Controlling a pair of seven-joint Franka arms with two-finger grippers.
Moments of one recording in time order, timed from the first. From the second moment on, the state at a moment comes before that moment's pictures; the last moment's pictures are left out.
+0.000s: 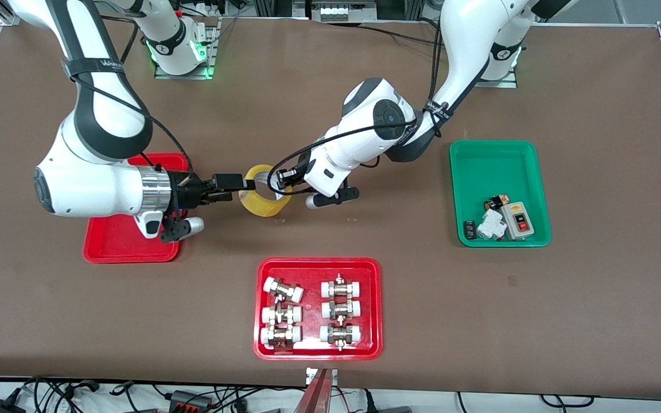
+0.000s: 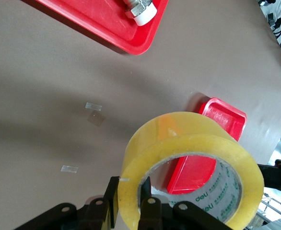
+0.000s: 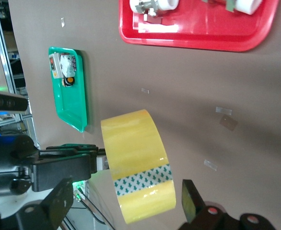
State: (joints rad) left arm -0.44 0.68 -0.41 -1.45 -0.37 2.52 -0.87; right arm 0.21 0.45 0.07 -1.56 0.77 1.81 -0.17
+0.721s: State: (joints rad) left arm -0.44 0.68 -0.41 -1.44 -0.35 2.52 -0.88; right arm 0.22 0.49 0.07 -1.55 0.77 1.84 -0.22
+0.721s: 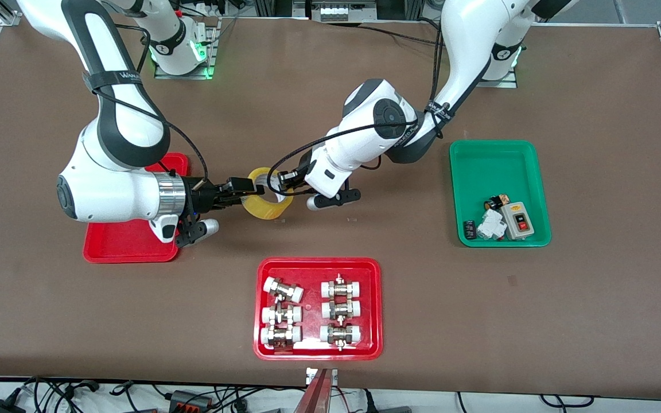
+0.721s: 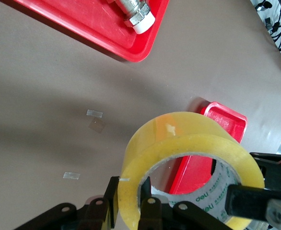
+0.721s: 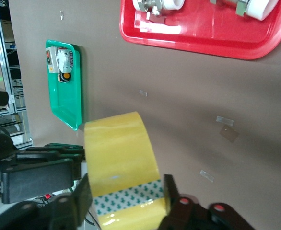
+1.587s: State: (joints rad) left arm -0.41 0.68 -0.40 -1.42 -0.33 2.53 -0.94; right arm 0.22 0.49 0.07 -1.55 0.77 1.84 -0.24
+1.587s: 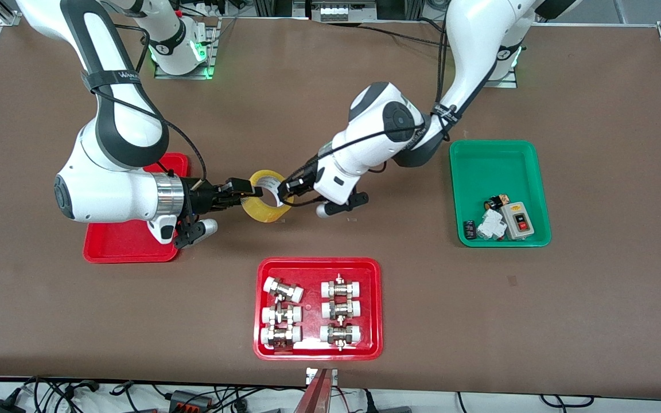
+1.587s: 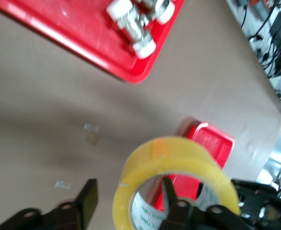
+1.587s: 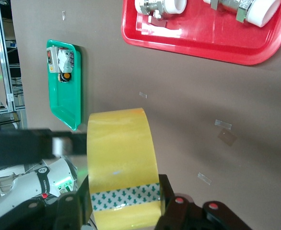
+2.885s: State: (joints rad) left arm -0.01 0.39 -0.40 -1.29 0.03 1.43 -0.22; right arm -0.23 0.65 0.04 -1.56 0.54 1.50 -0.63
